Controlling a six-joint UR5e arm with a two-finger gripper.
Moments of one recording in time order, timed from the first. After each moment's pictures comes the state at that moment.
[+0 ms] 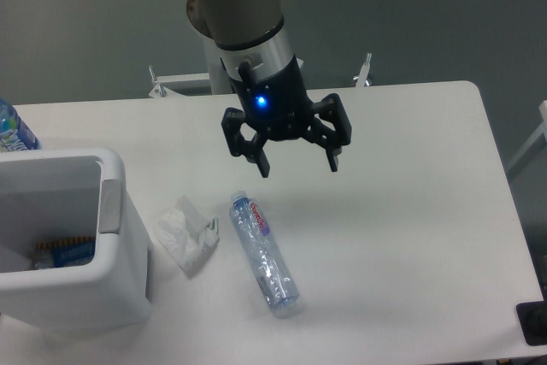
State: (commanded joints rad) arm 2.34 -1.75 -1.43 -1.13 1.75 0.50
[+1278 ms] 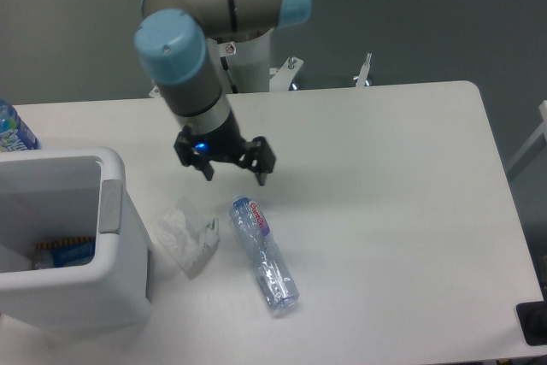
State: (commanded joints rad) arm 2.13 -1.81 -1.80 -1.03 1.72 0.40
